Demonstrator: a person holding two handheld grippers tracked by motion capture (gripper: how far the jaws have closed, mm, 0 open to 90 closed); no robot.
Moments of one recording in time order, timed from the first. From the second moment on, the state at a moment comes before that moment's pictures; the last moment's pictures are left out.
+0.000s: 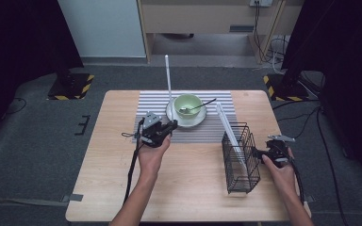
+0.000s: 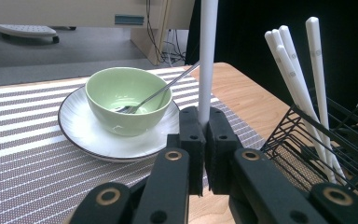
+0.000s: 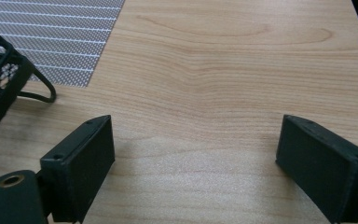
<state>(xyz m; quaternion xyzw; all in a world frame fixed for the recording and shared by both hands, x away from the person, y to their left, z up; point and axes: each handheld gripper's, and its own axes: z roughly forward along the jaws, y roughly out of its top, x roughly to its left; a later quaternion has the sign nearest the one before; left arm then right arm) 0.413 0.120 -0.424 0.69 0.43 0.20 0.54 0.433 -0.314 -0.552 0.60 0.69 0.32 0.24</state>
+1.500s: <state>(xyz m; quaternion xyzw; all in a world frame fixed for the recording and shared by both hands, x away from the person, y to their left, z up) 0.469 0.109 -0.469 0.68 0.51 0.21 0.48 0.434 -0.306 -0.554 0.60 0.70 0.30 0.25</state>
